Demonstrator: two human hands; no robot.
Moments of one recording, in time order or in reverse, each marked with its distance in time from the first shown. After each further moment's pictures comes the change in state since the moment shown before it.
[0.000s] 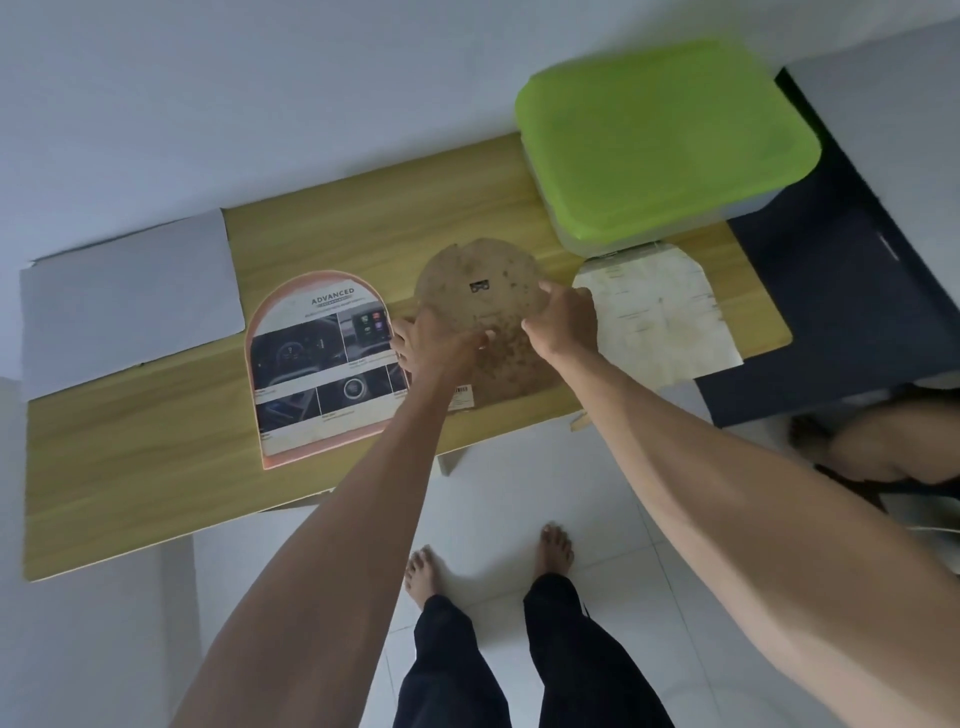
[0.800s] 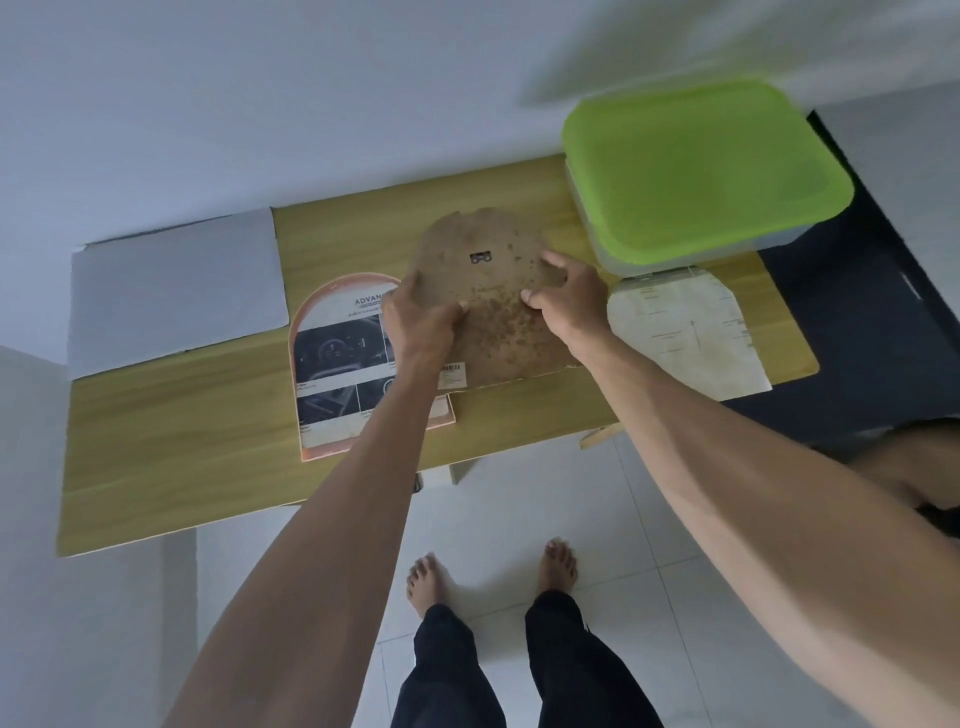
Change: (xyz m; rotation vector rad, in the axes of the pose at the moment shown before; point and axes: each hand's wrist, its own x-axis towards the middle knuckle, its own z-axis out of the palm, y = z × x) left_hand 0.022 -0.017 -0.062 -0.485 0.163 0.138; right_hand -0.010 -0.057 -0.008 0.332 0.001 -0.124
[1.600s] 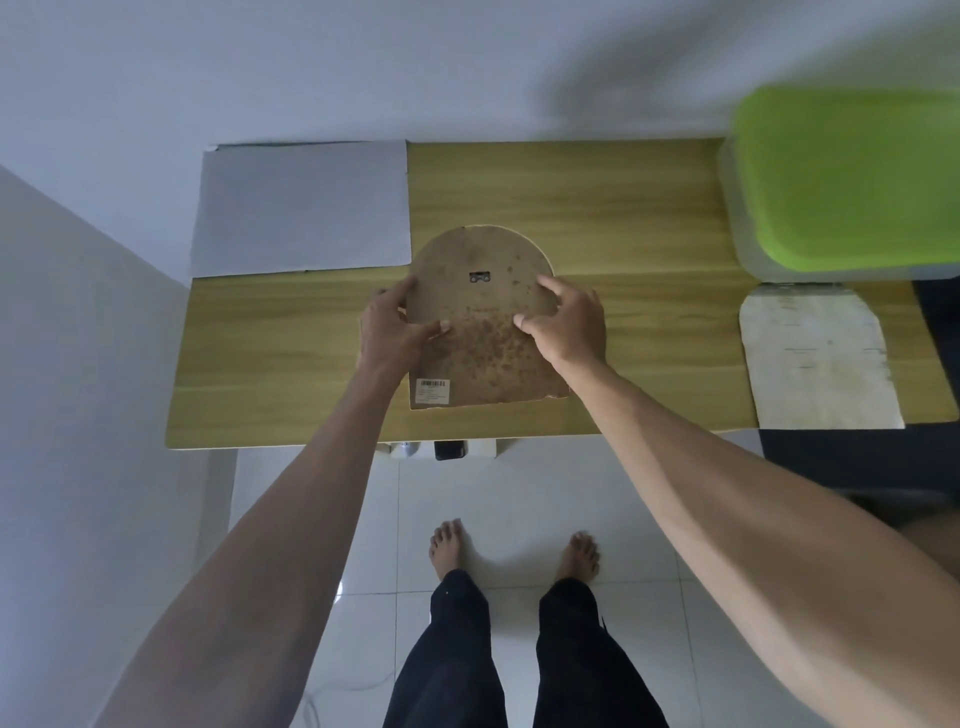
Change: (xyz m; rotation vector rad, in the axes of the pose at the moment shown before) left_hand 0.039 -0.112 -0.173 0.282 -0.007 0.116; right_hand -0.062 -0.016 0.155 -0.228 -0.098 -0.069
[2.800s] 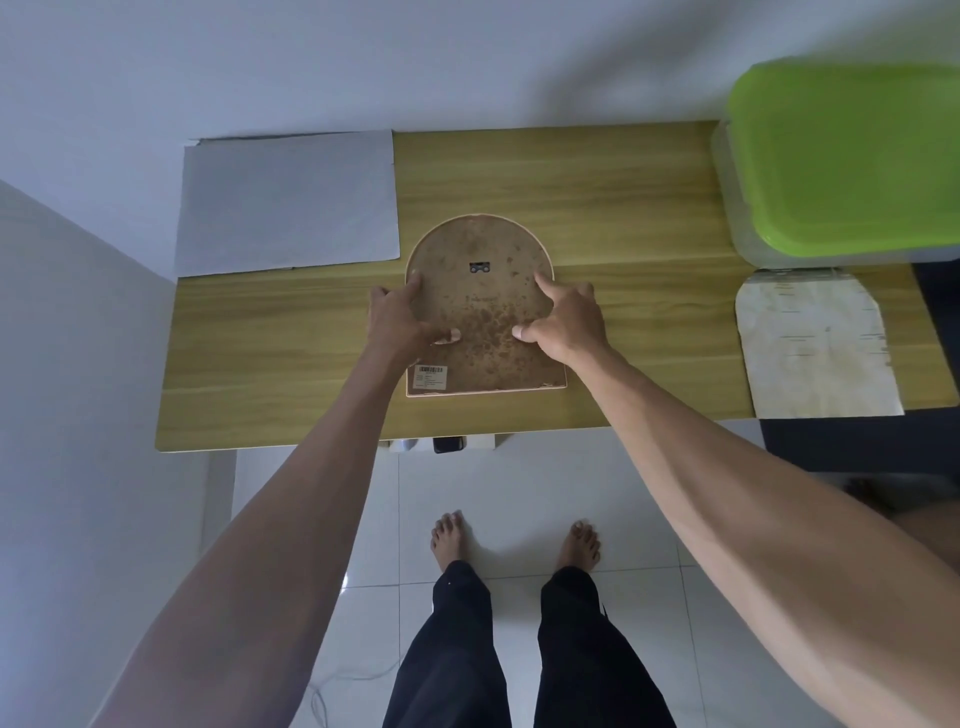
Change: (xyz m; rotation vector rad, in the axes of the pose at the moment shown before) left_hand 0.011 0.012 0.015 0.173 -0.209 -0.141; right_hand 0.014 0.011 -0.009 -0.207 -0.214 0.037
